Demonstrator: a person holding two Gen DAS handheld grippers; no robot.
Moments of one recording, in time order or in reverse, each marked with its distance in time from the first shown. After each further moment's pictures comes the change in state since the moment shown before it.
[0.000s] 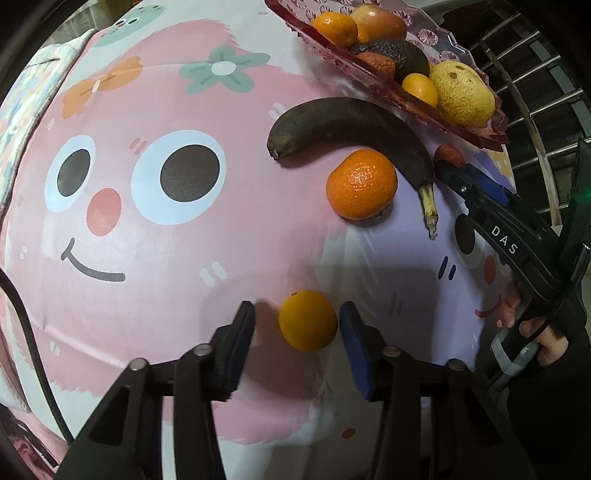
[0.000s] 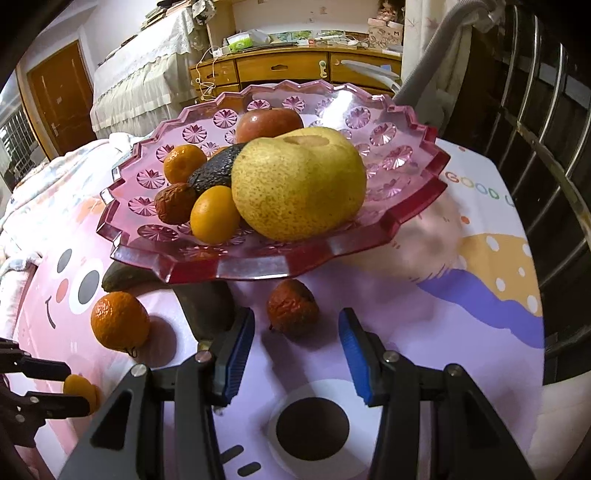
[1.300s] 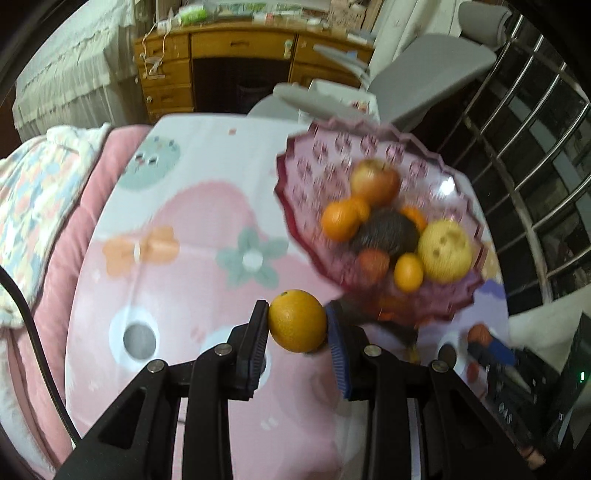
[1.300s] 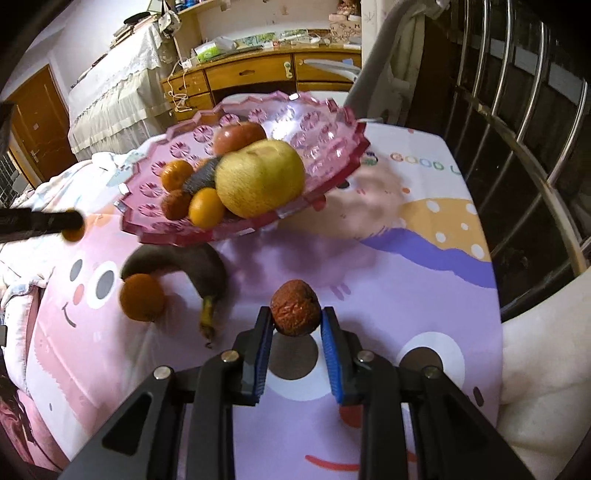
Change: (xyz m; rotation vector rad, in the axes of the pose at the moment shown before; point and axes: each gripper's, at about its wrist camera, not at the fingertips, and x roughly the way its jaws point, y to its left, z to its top) left arm -0.095 0.009 0.099 0.076 -0.375 0.036; right arm -0.061 -0.011 -0.020 0.107 0.009 -0.054
